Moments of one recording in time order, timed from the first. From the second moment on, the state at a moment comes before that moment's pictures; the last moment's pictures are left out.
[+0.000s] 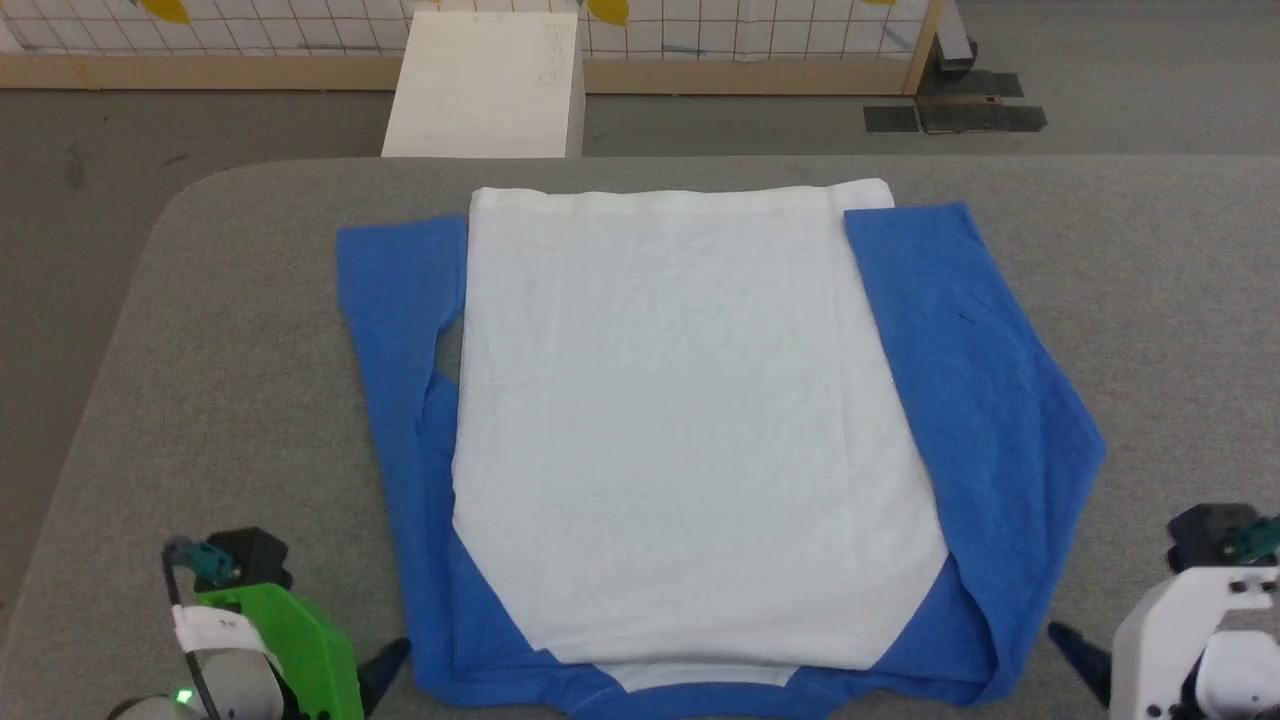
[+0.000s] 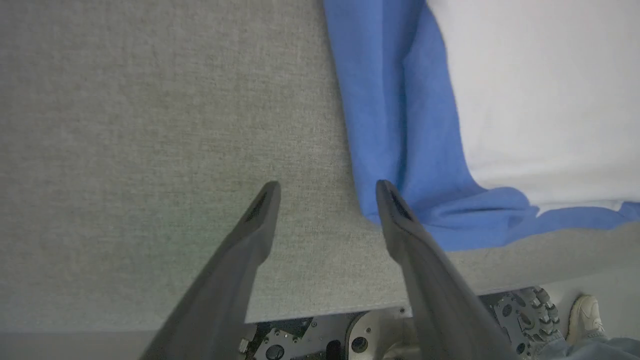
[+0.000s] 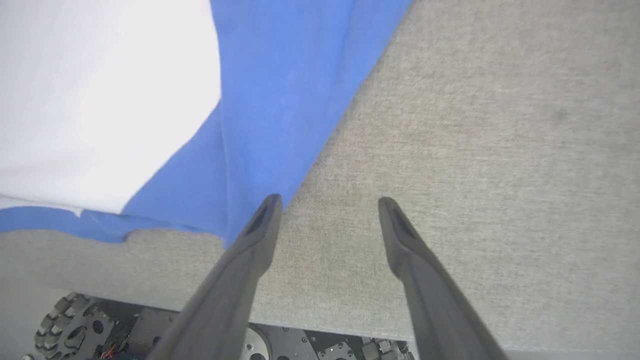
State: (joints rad) left arm -0.04 0.68 -0.50 -0.08 -1.04 0.29 0.55; right arm 0.12 -0.15 -0.17 -0.18 0.29 0.13 0.98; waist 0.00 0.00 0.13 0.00
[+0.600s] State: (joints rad) left arm -0.19 0.59 -0.14 -0.14 -0.88 0.17 -0.21; right arm -0.45 -0.15 -0.39 -0.13 0.20 0.13 0.81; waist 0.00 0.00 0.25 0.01
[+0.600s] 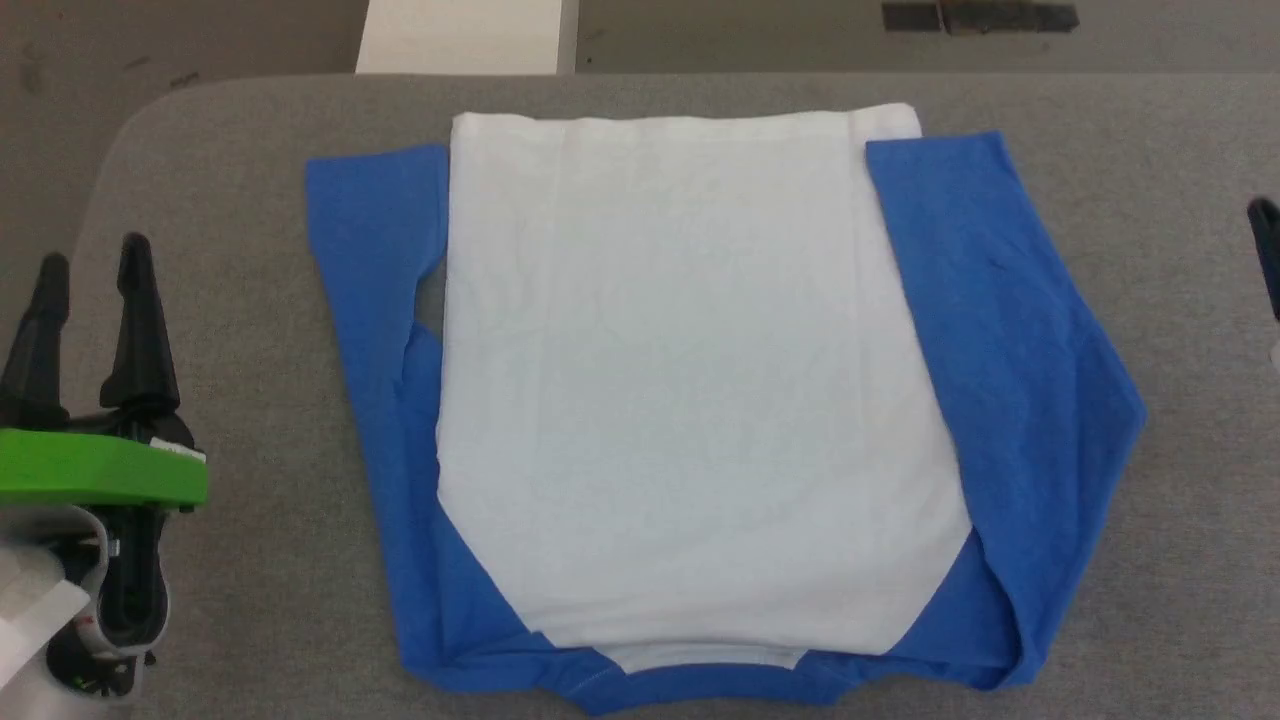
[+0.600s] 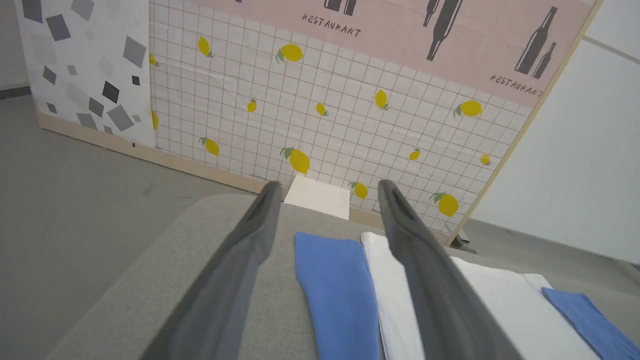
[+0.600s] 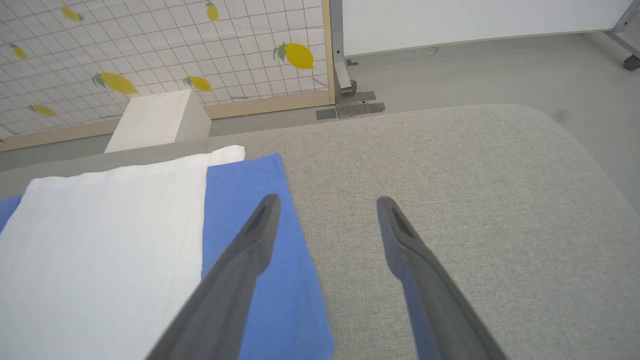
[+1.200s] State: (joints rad) left arm -0.33 0.27 0.08 -0.10 -0.44 -0.09 -0.26; right arm -0.89 -0.21 -0.24 0.21 -0.06 0.13 0.90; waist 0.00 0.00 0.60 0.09
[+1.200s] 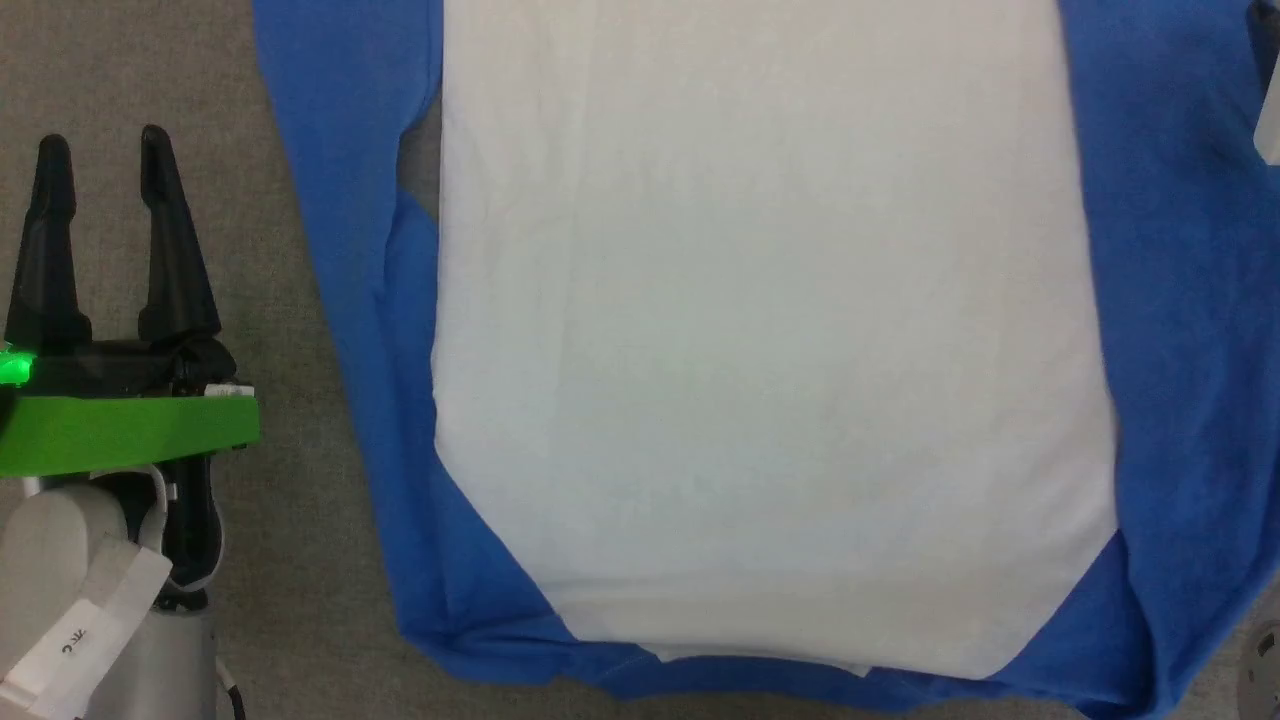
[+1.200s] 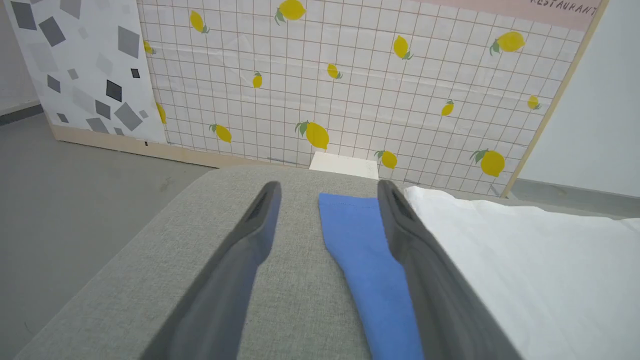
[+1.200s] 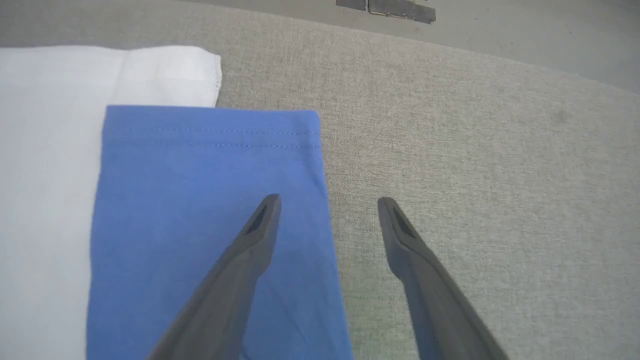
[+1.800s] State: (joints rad) left arm -0.33 0.20 0.12 -0.04 -0.40 -0.12 -0.26; right arm -0.92 -0.18 -0.32 0.24 -0.04 0.13 0.87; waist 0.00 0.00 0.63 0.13
